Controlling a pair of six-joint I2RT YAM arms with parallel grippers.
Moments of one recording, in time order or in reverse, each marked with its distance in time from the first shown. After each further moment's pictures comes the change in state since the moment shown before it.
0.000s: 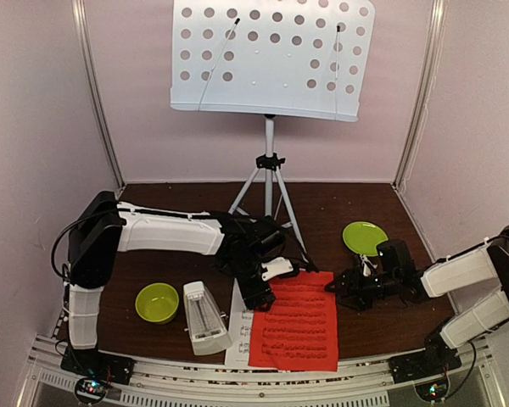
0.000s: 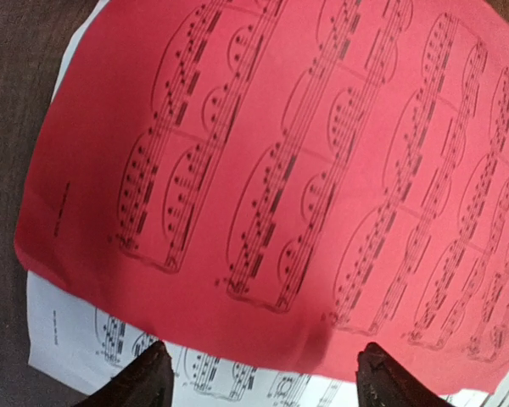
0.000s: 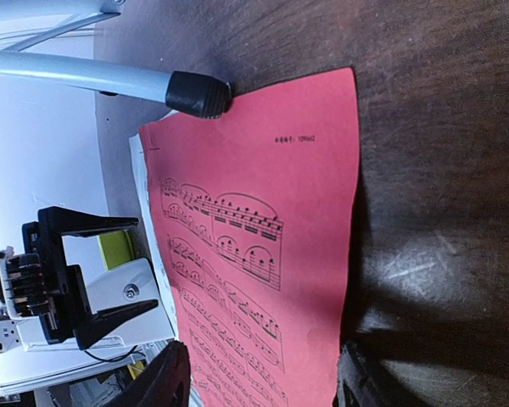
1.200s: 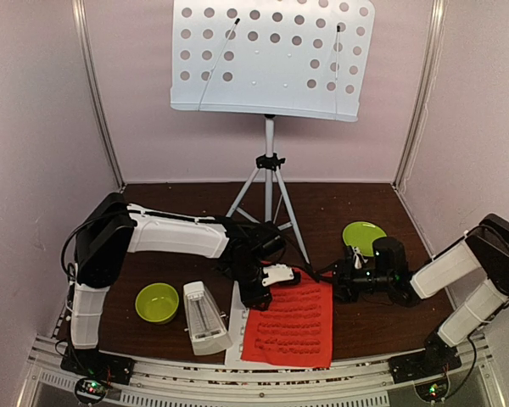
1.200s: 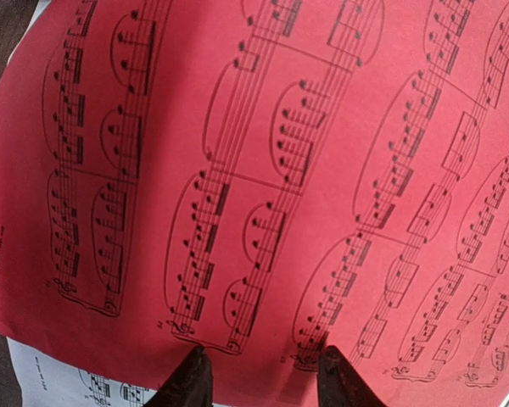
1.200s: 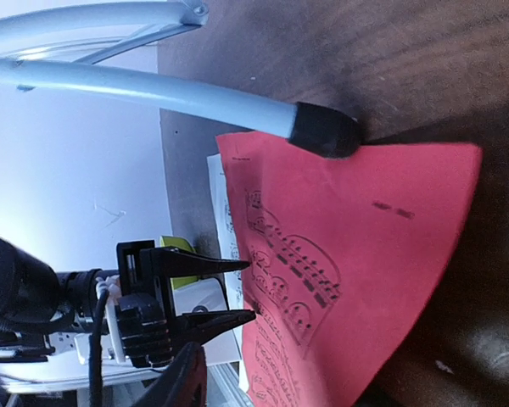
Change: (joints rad) left arm 0.011 0.038 -0.012 0.016 0.033 0.131; right arm 0.066 0.144 0.006 0.405 -0.019 0.218
